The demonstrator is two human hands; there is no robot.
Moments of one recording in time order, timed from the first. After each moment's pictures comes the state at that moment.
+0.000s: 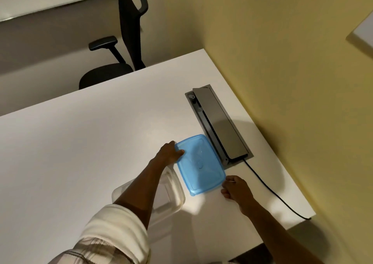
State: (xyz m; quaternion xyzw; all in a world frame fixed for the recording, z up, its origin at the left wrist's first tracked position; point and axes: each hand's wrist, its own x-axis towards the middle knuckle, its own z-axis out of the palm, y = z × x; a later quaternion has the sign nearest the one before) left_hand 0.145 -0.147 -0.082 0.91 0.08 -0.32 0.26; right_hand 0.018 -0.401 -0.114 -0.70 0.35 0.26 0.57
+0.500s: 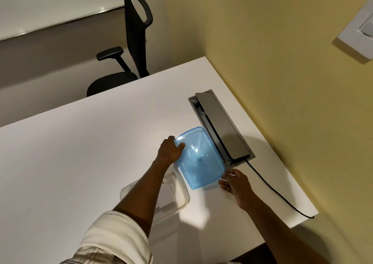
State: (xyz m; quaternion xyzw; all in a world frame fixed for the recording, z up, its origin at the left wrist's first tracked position) left_hand 0.135 -0.145 -0.048 0.92 0.12 -0.20 0.31; right_hand 0.024 -0.382 -0.078 -0.61 0.36 0.19 0.68
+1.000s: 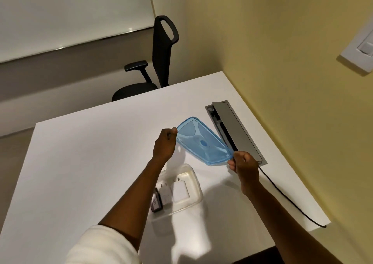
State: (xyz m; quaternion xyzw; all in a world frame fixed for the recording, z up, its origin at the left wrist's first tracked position) left_hand 0.088 -0.092 0.027 0.86 0.20 -0.04 0.47; right_hand 0.041 -0.344 -0.012 -0.70 0.24 0.04 0.68
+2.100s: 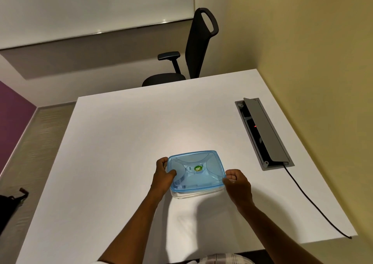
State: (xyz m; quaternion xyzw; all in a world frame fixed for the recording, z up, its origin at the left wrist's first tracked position) left_hand -0.079 -0.009 -0.032 0.75 0.33 -0.06 0.57; right_hand -0.045 -0.258 -0.039 -0.84 0.15 0.13 0.51
